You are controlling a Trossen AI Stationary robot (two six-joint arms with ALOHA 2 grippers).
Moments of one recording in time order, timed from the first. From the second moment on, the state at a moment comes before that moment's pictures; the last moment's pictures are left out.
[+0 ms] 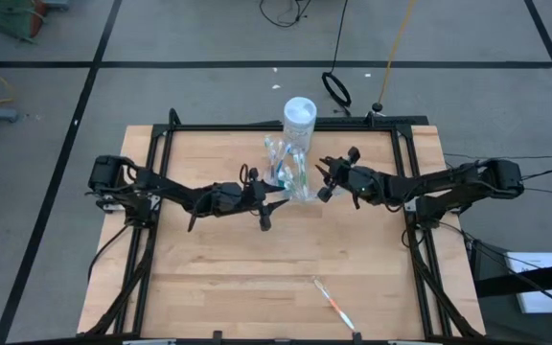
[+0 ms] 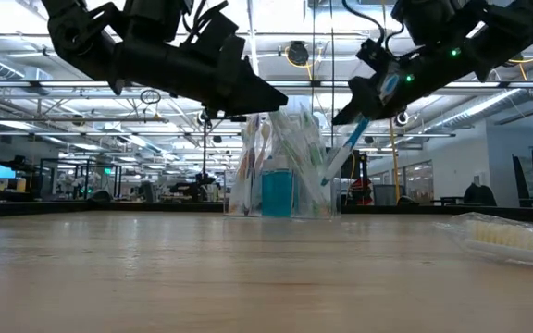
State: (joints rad) left arm -0.03 1.67 0.70 0.83 -0.26 0.04; right arm -0.11 1.27 0.50 0.44 0.57 -0.01
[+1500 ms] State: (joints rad) left arm -0.01 1.67 0.69 0.86 -0.21 0.04; right arm -0.31 1.56 0.92 0.05 0.18 -0.31
